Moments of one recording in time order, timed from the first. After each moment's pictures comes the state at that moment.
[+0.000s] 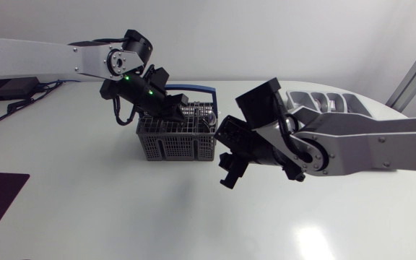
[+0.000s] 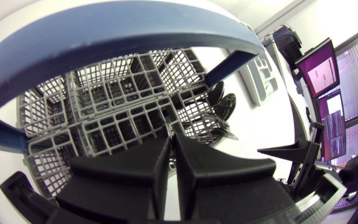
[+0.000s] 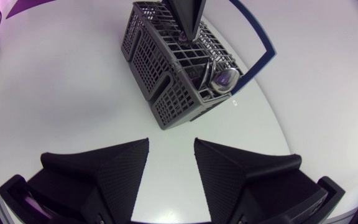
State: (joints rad) left arm -0.32 1.99 1.57 -0.63 0.48 -0.09; right arm 0.69 1.56 0.89 -0.12 0.14 -0.50
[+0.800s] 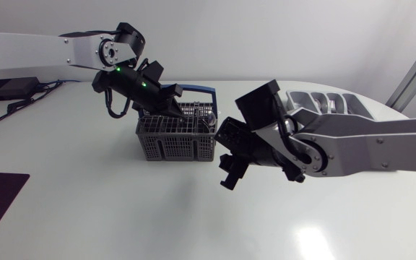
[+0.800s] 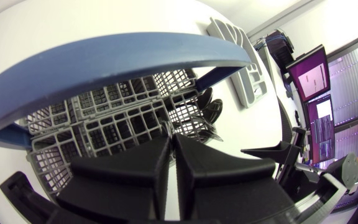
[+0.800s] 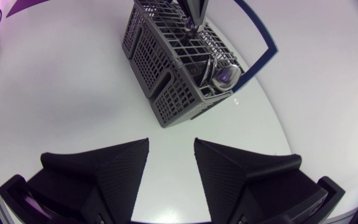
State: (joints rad) left arm -0.29 1.99 1.62 -0.70 0.56 -0.10; right arm 0.69 1.57 0.88 -0.12 0.14 -0.50
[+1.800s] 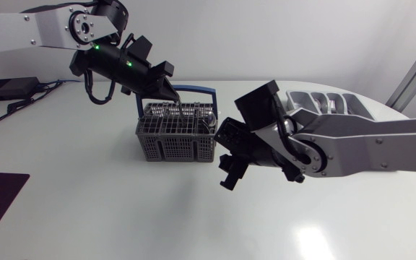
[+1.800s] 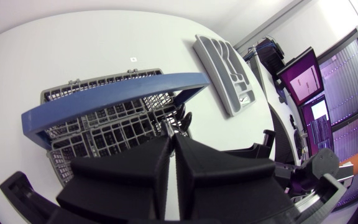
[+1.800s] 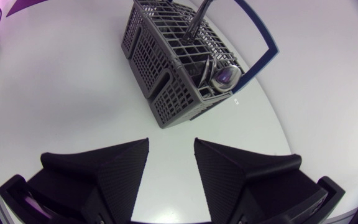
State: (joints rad) left arm -0.28 1.85 1.62 -0.73 0.57 -0.10; right arm 0.69 1.57 0.88 -0.12 0.15 -0.50
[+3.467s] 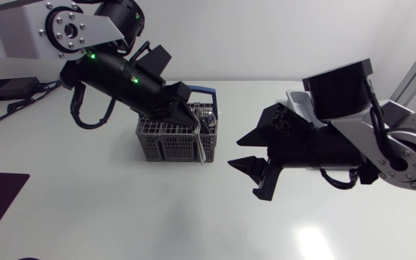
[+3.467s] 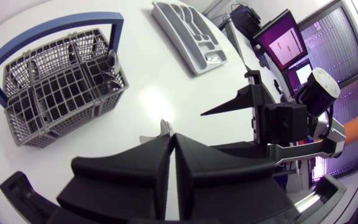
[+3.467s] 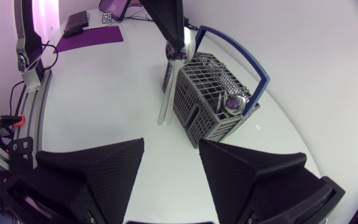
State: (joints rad) left arm -0.47 1.63 1.43 -0.81 0.59 -0.10; right arm 0.55 1.23 0.77 -0.23 -0.31 -0.50
